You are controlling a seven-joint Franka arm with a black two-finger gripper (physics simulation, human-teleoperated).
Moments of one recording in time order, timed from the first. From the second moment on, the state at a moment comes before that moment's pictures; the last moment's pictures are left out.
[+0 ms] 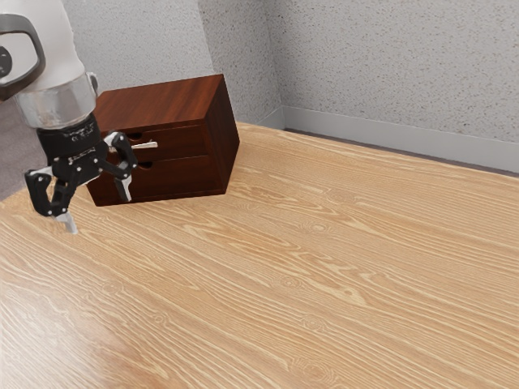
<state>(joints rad) 0.13 -0.24 0.05 -1.67 0.04 1.37 -1.36</state>
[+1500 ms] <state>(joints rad) 0.60 0.33 -0.15 -1.30 0.04 1.97 -1.62</state>
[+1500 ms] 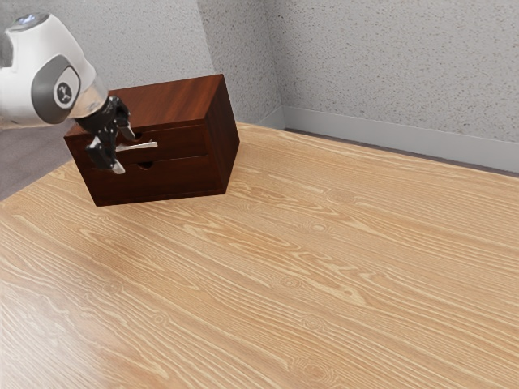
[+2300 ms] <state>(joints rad) 0.61 0.46 -0.12 -1.21 0.14 2.12 -1.65</state>
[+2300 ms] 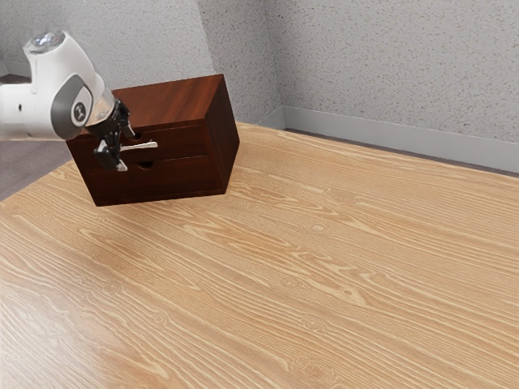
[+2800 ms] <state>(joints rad) 0.61 0.48 -0.12 -1.22 0.13 2.17 -1.66</state>
